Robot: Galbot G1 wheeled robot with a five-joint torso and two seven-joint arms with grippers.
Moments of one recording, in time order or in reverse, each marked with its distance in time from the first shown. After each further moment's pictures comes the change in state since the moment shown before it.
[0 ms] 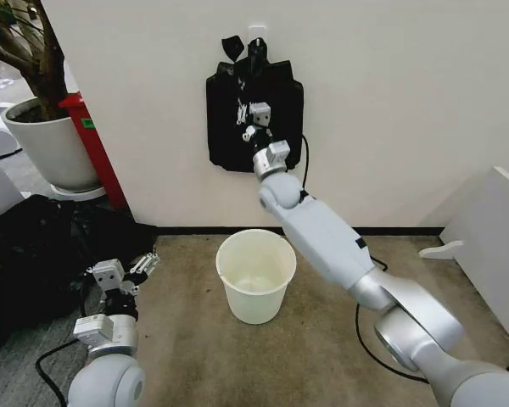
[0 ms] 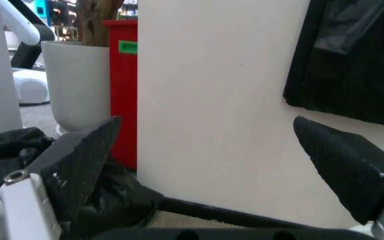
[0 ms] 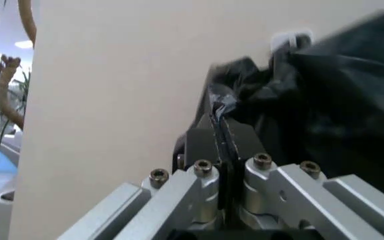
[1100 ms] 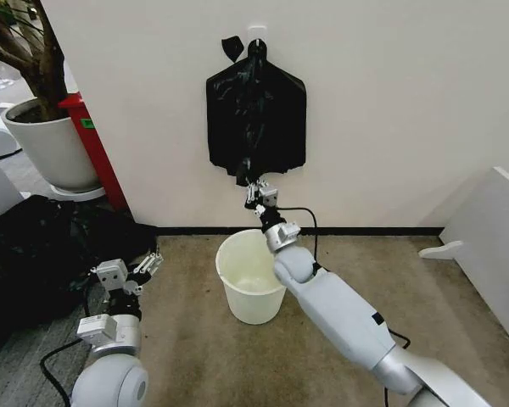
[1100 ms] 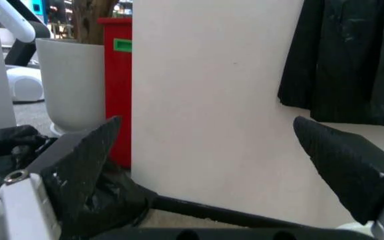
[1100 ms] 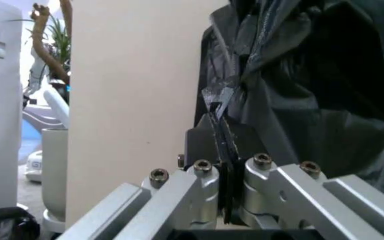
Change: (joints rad) left arm 0.000 -0.016 0.019 -0.001 0.012 -0.001 0.000; right arm -0.359 -0.071 0.033 0.136 -0.110 0.079 -0.068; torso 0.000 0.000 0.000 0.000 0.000
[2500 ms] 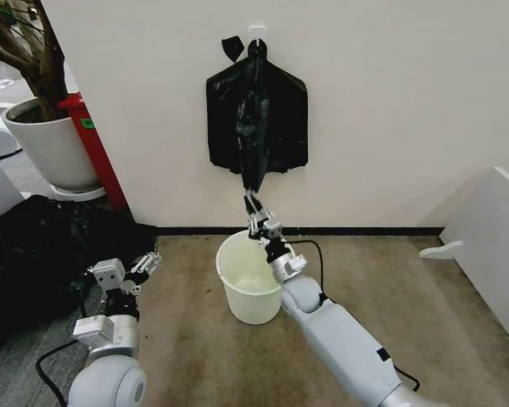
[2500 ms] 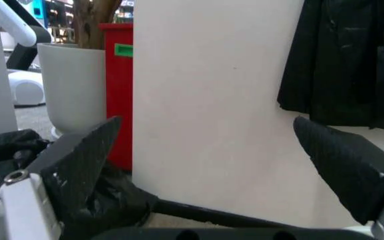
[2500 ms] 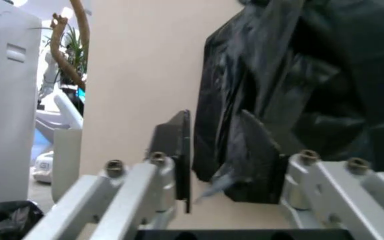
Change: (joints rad) left arm 0.009 0.007 -0.006 -0.016 -0.002 -0.001 0.000; right arm -0.164 -0.003 0.119 0.051 -0.082 0.099 -0.109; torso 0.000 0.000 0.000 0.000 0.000
